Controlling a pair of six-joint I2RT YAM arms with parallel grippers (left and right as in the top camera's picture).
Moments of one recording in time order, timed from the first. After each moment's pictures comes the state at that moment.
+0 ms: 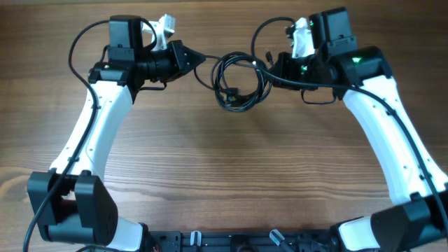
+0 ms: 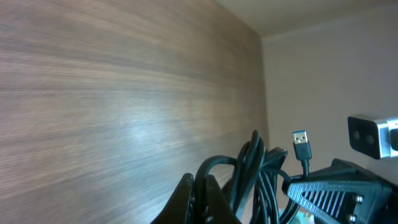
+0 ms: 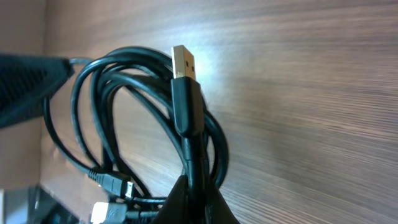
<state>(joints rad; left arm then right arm) -0.09 1.66 1.33 -0.46 0.81 -0.55 0.28 1.64 1.56 -0.96 -0.47 0.35</state>
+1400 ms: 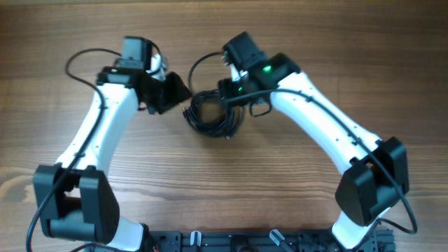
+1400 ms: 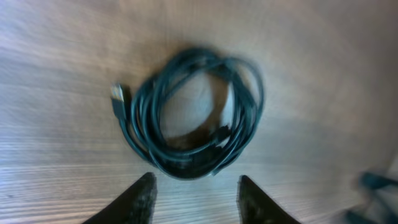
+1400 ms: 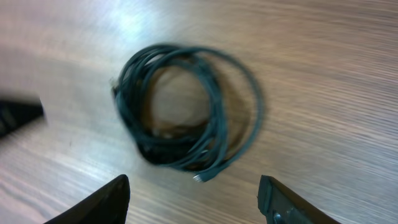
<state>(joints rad) -0.14 1.68 1.25 -0.82 0.41 -0.53 0.56 1.87 1.62 -0.94 -0.11 0.41</state>
